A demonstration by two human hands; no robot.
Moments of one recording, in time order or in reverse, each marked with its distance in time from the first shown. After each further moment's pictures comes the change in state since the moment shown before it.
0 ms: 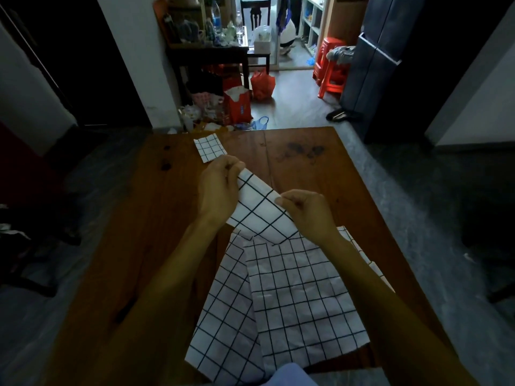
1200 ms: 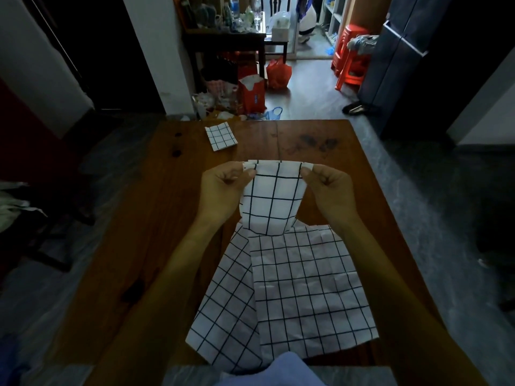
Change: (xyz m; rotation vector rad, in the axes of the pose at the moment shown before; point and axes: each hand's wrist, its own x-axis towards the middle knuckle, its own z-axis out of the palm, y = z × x) left_hand -0.025 0.002 -0.004 -0.346 -0.040 -0.148; right_hand 0.004 -0.034 -0.028 0.438 0.120 0.173
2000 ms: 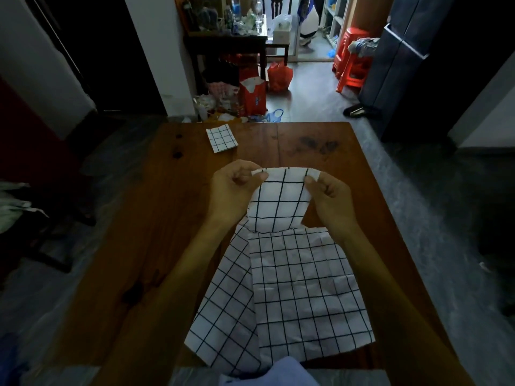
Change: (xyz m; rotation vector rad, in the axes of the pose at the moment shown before) left_hand 0.002 0.003 0.017 -0.009 0.038 0.008; right_hand -0.007 0.013 -0.005 0.058 -0.019 0.045
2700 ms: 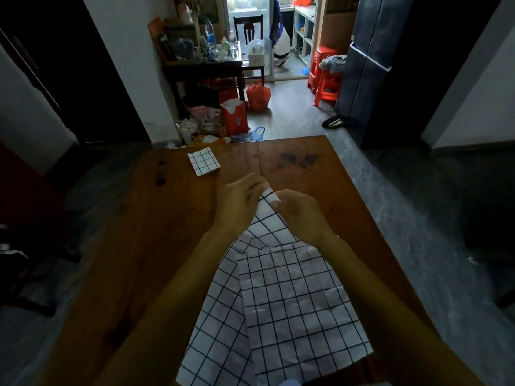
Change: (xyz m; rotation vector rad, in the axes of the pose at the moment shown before) left_hand 0.026 0.002 0.041 0.302 -0.244 0.247; right_hand 0.026 0.022 -0.011 -0.548 -0.191 -0.172
